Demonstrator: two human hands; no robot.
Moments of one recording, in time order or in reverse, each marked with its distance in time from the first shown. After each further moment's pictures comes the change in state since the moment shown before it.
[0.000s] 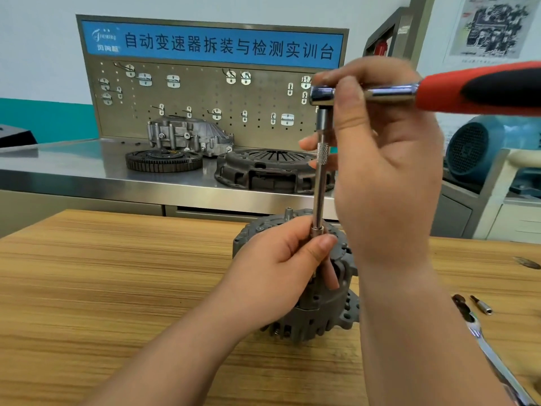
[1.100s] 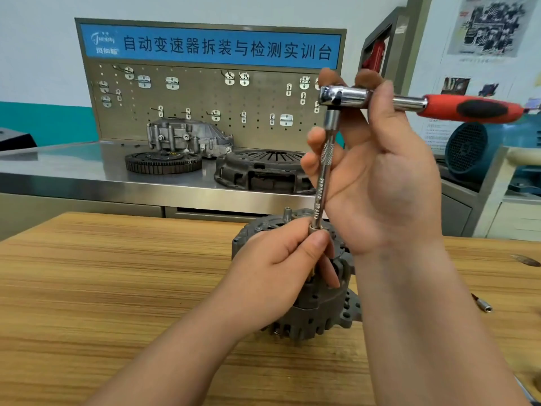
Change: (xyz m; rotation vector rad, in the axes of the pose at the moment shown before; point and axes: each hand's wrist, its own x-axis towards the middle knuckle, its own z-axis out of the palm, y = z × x) left_hand -0.004 0.000 -0.001 -0.004 -0.009 0.071; right_hand 0.005 0.000 -0.004 0.834 0.085 0.566
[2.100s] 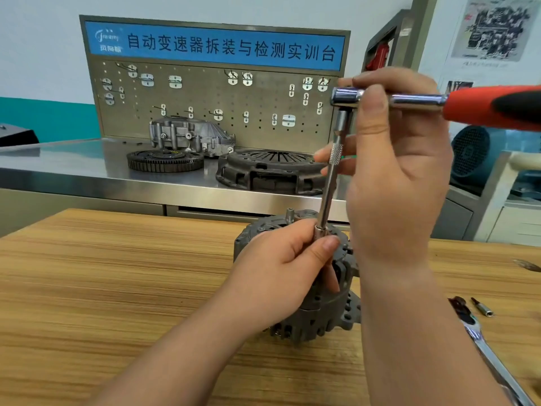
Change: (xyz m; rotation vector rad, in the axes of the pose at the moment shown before) left_hand 0.003 -0.003 0.003 0.045 0.011 -0.046; right_hand -0.001 0.008 -0.006 -0.702 -0.004 -0.602
